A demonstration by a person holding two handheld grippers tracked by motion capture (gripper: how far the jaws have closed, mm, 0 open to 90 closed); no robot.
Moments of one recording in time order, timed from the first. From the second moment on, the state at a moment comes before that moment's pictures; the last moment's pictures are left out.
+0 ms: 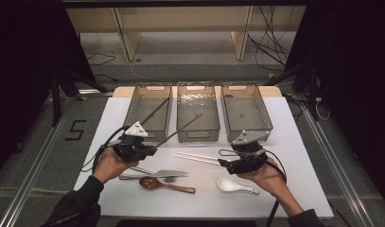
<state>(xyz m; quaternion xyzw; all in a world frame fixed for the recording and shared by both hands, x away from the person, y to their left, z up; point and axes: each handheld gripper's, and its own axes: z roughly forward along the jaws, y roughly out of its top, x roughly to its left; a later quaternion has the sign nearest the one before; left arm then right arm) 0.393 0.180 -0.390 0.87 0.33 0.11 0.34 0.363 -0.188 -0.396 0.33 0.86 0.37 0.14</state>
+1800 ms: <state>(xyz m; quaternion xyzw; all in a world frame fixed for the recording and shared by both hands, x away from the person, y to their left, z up) 0.517 0.220 -0.409 0.79 0.51 0.15 0.30 0.357 -0.190 -0.401 0.33 0.86 0.38 0.13</state>
